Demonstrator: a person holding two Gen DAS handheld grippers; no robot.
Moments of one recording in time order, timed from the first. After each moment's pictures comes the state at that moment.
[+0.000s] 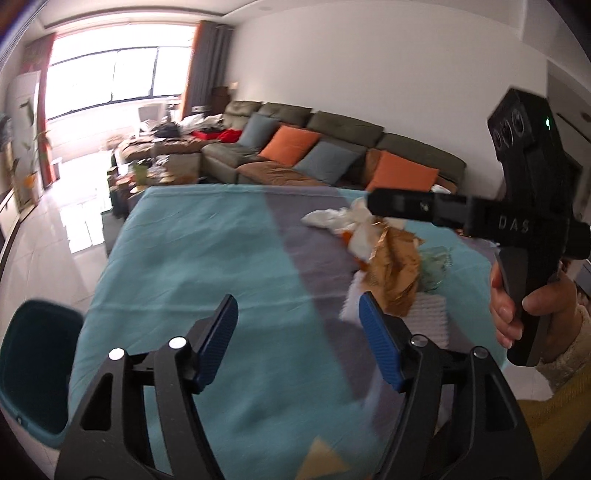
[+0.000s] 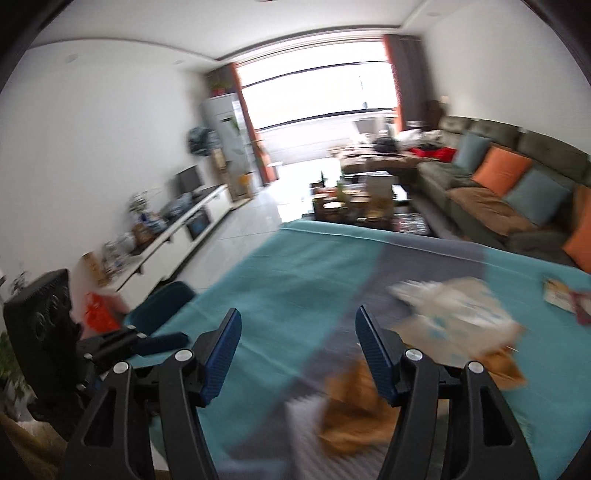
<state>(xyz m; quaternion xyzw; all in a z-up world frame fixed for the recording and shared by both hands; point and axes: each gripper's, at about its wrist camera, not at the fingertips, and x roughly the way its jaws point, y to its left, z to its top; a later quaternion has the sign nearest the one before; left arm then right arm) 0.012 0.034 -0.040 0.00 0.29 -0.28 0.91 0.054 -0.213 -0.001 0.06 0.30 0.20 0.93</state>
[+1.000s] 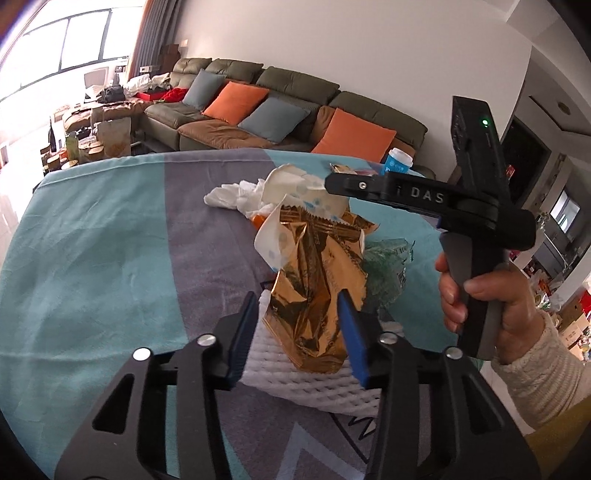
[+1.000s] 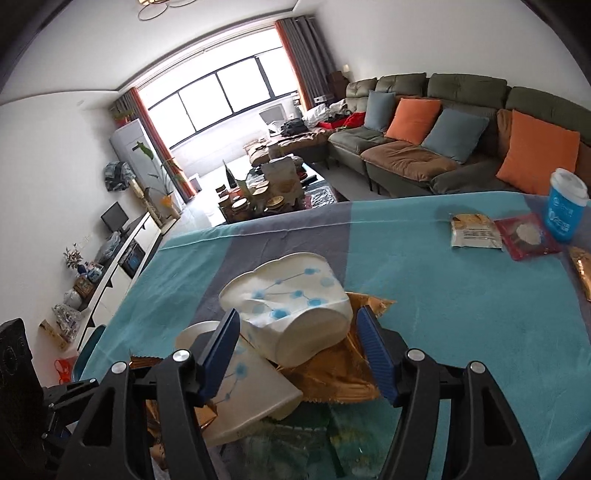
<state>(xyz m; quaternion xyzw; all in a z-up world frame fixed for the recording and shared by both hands) 0.067 -0.068 -0.066 0.00 0.37 -0.38 0.85 0.109 -0.321 -0.060 0.15 0.34 0.07 0.92</state>
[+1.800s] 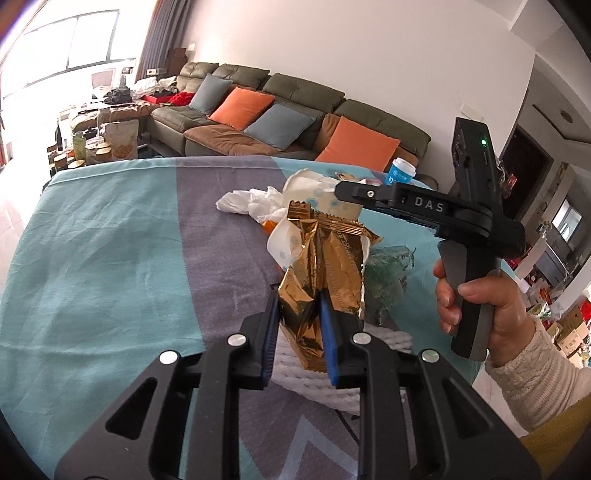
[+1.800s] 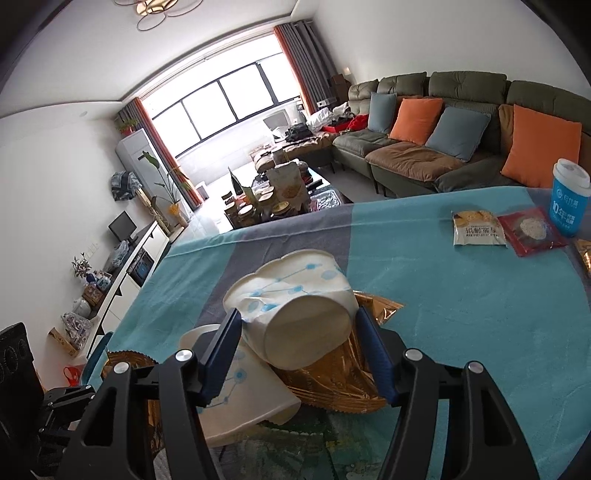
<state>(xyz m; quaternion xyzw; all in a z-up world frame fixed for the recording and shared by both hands) 0.065 -0.052 -0.063 -0.01 0.36 -0.37 0.86 0.099 -0.329 -0.061 0.18 0.32 0.08 0.93</state>
